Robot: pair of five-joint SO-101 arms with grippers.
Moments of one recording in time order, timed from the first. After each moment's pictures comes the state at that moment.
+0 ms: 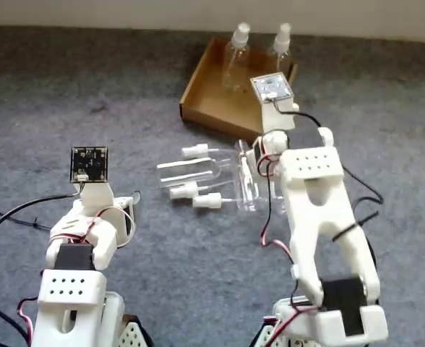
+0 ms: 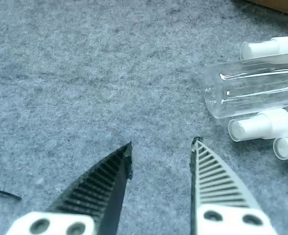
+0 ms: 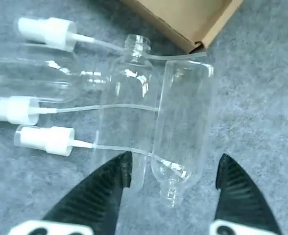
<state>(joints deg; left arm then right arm) -6.2 -67.7 78.3 45.2 7.4 -10.5 -6.9 15.3 68.6 10.2</state>
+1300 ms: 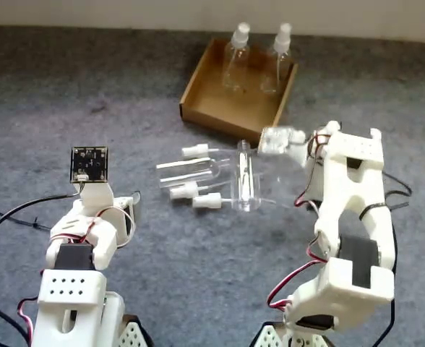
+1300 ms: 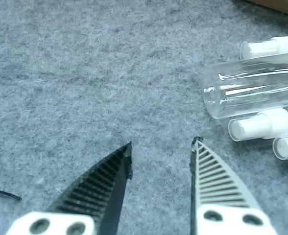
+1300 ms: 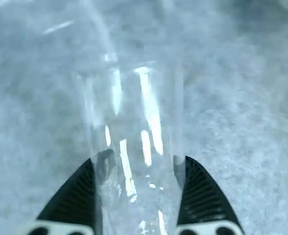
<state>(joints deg) -6.2 -67.7 78.3 45.2 7.4 9.0 5.5 11.7 77.0 95.5</state>
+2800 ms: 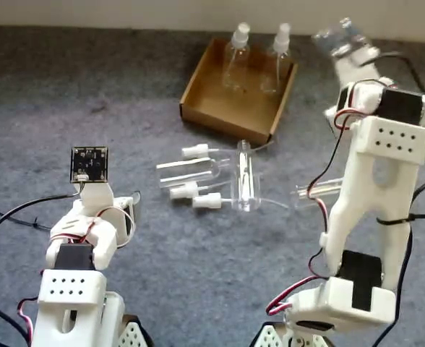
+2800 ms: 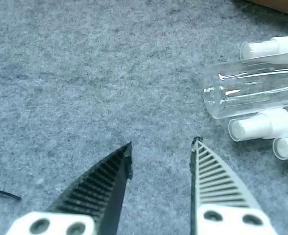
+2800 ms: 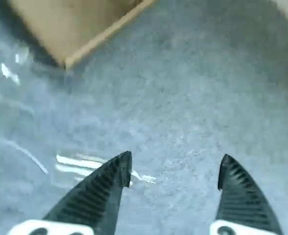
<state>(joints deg) -6.2 -67.7 78.3 45.2 7.4 9.4 -1.3 -23.8 85.9 33.4</state>
